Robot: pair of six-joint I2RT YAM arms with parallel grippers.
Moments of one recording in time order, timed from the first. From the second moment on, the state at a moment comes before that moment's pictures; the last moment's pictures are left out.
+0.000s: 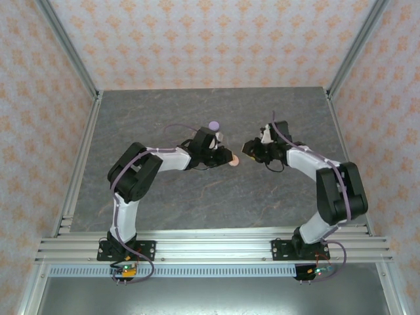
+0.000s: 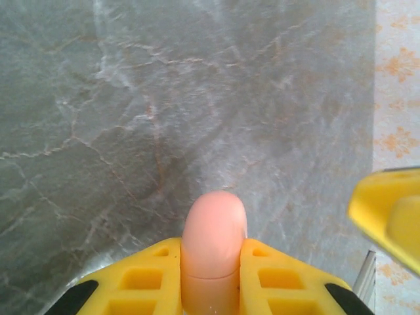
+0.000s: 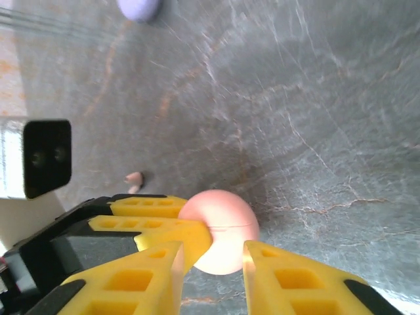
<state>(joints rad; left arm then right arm) -0.58 2.00 1.15 0.13 0.47 -0.86 0.22 1.57 0.90 -0.22 -0.54 0.67</state>
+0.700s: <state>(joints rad) -0.52 1.55 1.10 0.12 0.68 -0.51 0.19 1.25 1.02 -0.38 -0.85 0.40</state>
